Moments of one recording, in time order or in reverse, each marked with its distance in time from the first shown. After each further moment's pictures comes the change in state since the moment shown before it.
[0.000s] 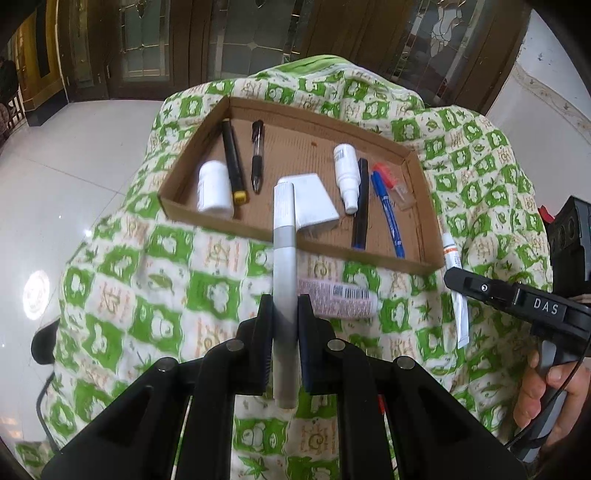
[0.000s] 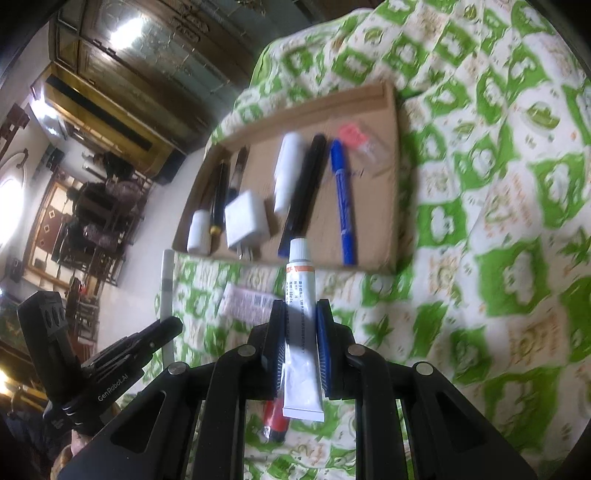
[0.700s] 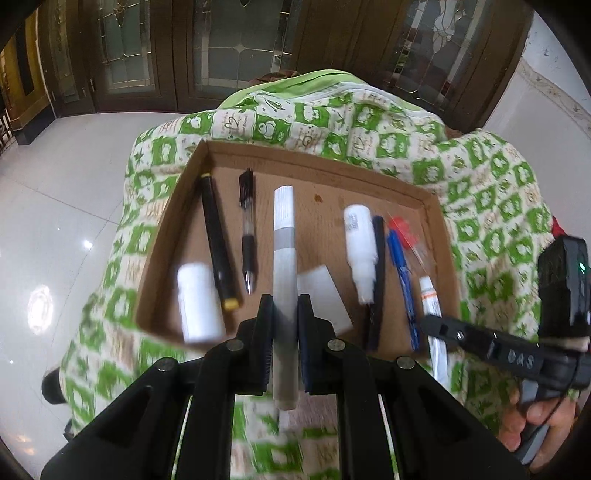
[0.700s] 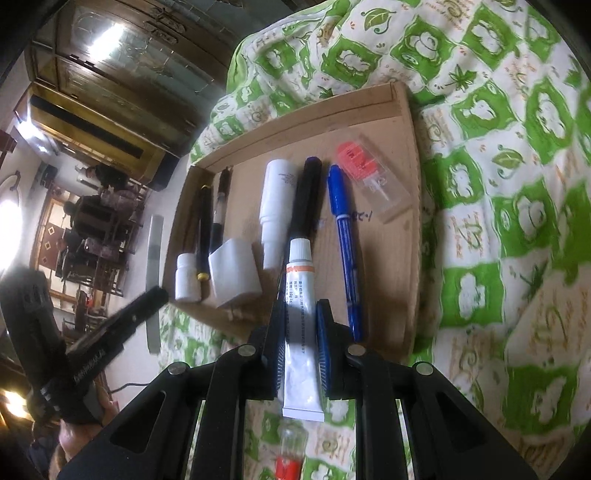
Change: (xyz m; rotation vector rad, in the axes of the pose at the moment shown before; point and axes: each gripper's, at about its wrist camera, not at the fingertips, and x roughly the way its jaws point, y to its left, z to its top) left arm 0.053 -0.009 0.094 0.055 0.028 0.014; right arm 0.050 -0.008 0.059 0.067 0.074 0.013
